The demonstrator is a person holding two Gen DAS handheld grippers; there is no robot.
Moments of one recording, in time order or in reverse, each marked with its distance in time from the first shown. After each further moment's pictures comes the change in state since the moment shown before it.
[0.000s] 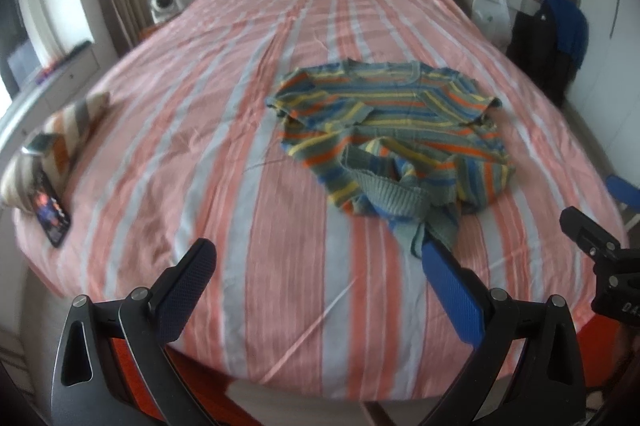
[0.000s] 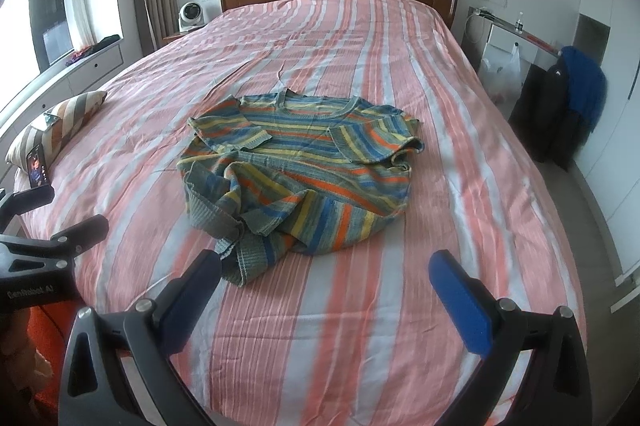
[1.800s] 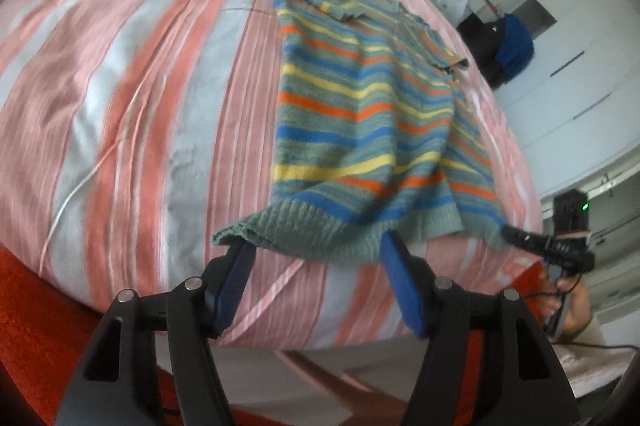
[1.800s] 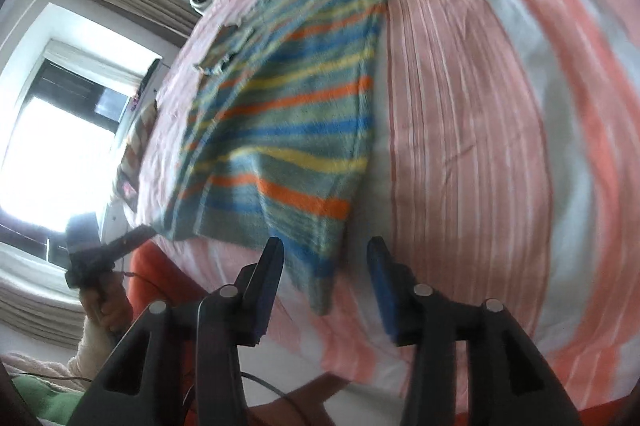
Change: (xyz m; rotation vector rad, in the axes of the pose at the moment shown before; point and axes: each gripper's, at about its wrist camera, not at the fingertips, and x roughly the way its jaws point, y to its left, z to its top) left arm 0.073 0.089 -0.075 -0.205 0.250 -0.476; right arm 0.099 -0.124 -0.130 0.430 0.409 0.528
